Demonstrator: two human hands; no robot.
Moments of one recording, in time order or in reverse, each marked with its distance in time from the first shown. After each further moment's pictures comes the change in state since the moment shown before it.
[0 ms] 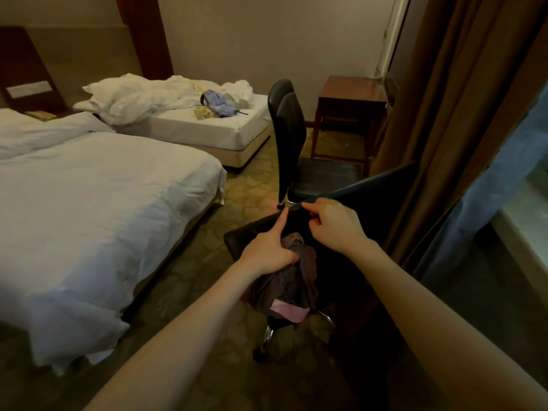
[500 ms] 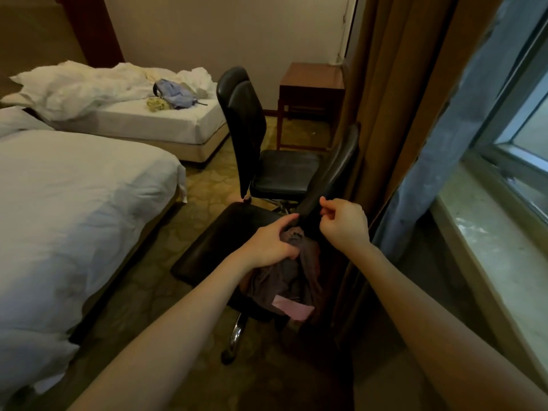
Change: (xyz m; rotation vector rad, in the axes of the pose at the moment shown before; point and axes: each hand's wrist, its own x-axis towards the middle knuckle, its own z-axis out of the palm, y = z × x) left_hand 0.077 0.079 0.063 -0.168 -0.215 0.094; right_hand -0.020 0.129 -0.013 0.237 0.234 0.339
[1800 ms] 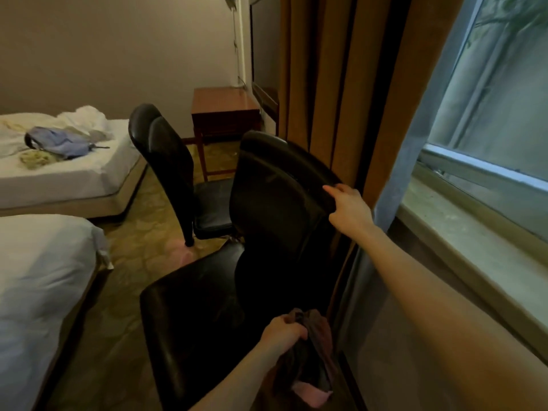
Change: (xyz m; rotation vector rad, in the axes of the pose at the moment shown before) left_hand 0.068 -0.098 0.031 -0.200 -0.339 -0.327; right_hand 0.100 0.018 -0.009 -0.314 0.029 0.332
